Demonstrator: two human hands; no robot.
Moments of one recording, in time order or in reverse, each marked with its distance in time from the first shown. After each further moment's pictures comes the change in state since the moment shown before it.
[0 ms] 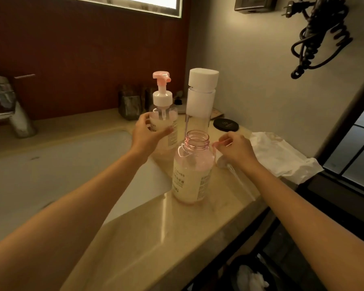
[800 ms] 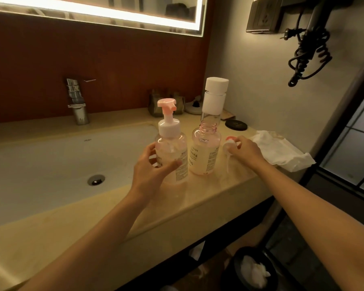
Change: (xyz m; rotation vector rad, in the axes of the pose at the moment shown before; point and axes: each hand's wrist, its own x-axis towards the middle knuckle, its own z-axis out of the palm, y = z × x) left_hand -0.190 0.028 -0.068 -0.033 0.032 0.012; right_hand -0.057 0.000 -0.027 -0.150 -0.123 -0.029
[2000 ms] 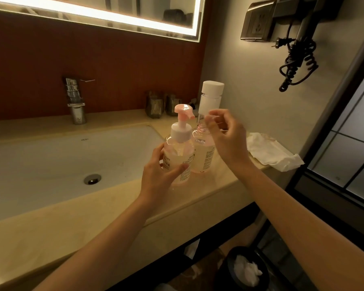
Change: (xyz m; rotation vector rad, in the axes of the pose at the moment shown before) left_hand -0.004 -0.018 0.016 0.087 -0.034 0.197; right_hand -0.085 -0.103 -0.020 0.484 0.370 -0.417
